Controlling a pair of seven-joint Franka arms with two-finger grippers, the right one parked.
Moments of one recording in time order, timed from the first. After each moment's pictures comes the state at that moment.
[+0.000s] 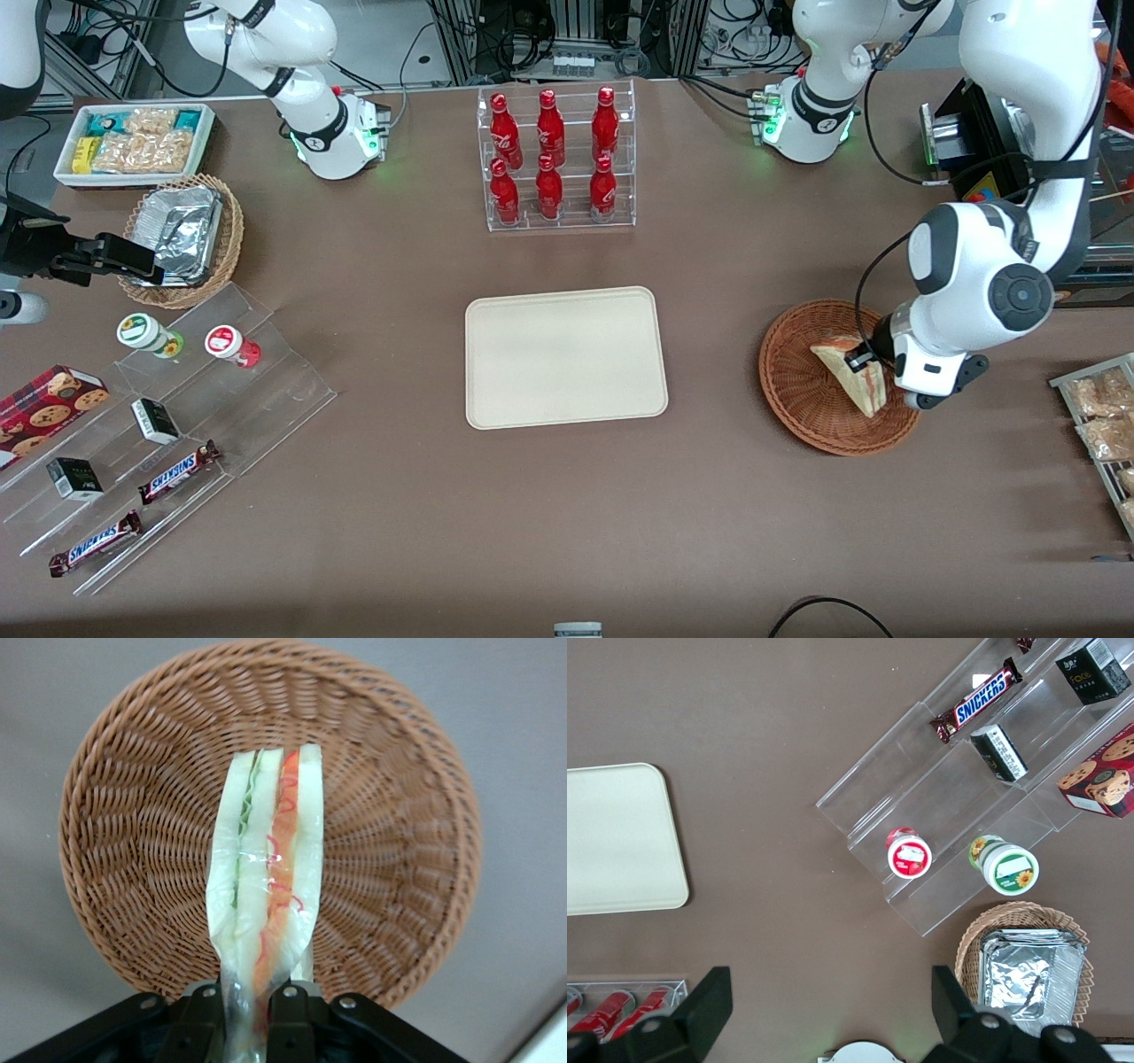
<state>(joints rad) 0.00 0.27 -0.09 -1.96 -0.03 2.09 -0.57</state>
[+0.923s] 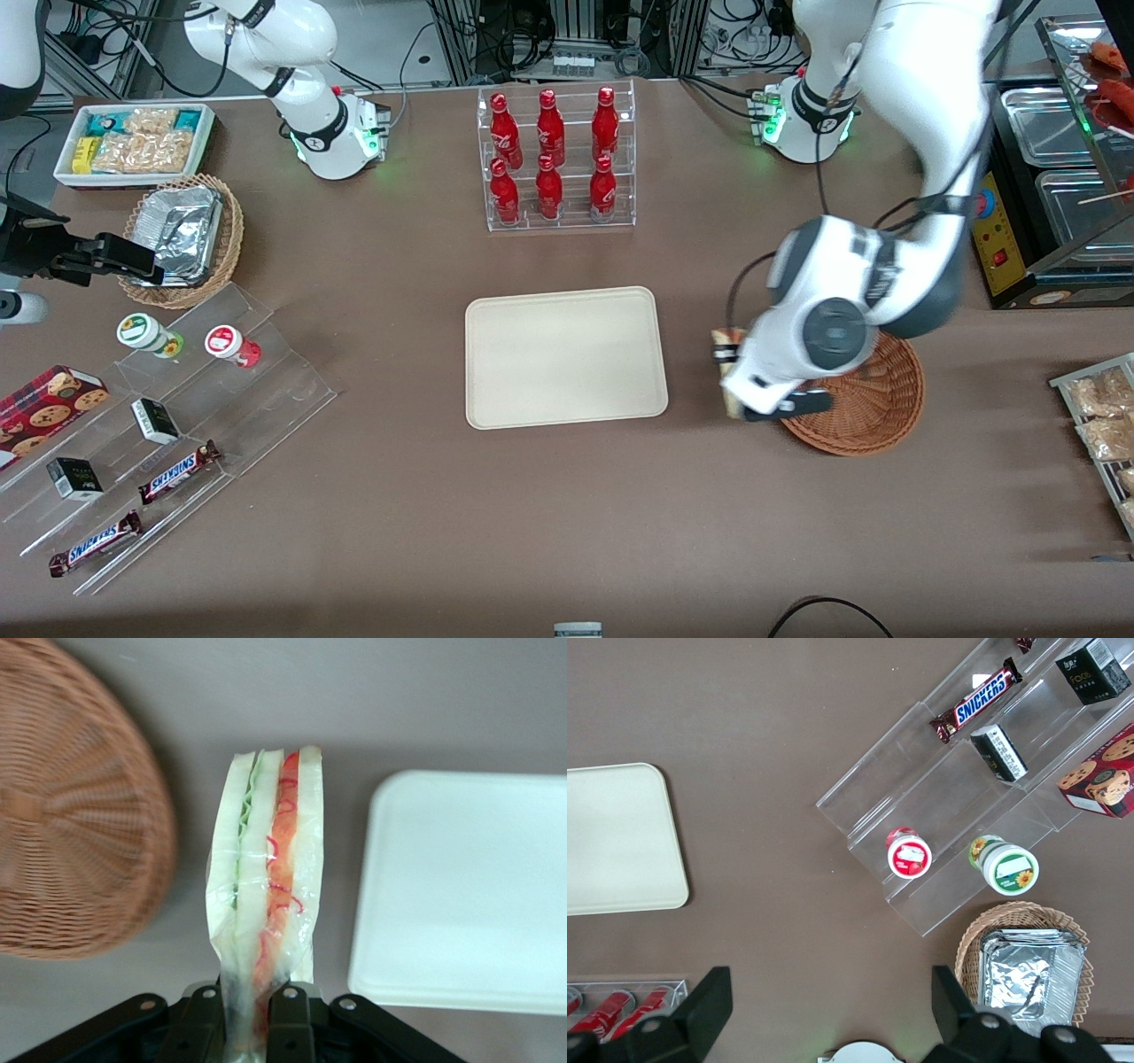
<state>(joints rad) -0.36 0.53 -0.10 -1.49 -0.05 1.76 -0.53</state>
